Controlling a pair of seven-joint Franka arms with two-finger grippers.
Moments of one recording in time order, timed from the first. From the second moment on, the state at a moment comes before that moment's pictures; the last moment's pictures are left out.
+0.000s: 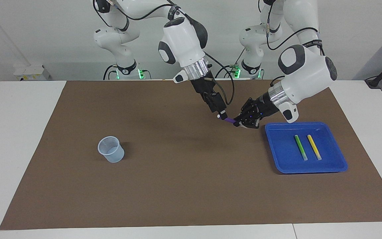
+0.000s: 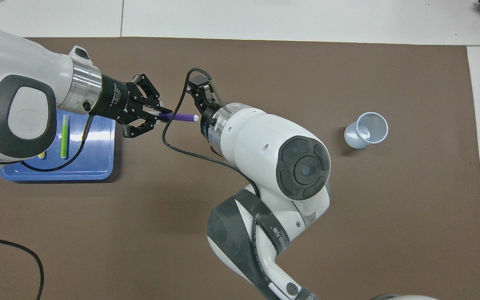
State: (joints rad) left arm 0.21 0.25 -0.49 -1.65 -0.53 1.93 -1.39; right arm 0.50 0.29 0.15 -1.62 0.09 2.55 1.72
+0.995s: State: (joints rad) left arm 0.27 0.16 -0.48 -1.83 -0.29 1.93 -0.59; right arm 0.19 0.12 0.14 -1.61 0.09 1.91 0.95
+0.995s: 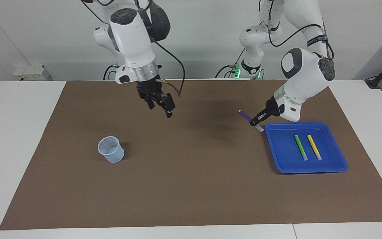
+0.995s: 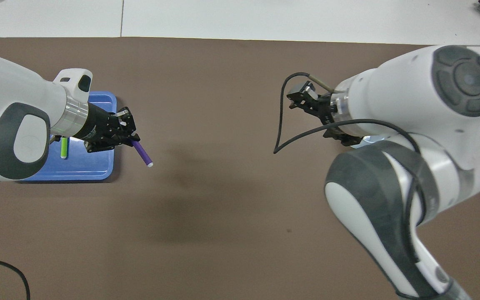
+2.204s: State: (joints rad) left arm 0.40 0.26 -0.47 -1.87 0.03 2.18 0.00; right arm -0.23 -0.06 0.14 -1.60 -0.03 1.67 0.15
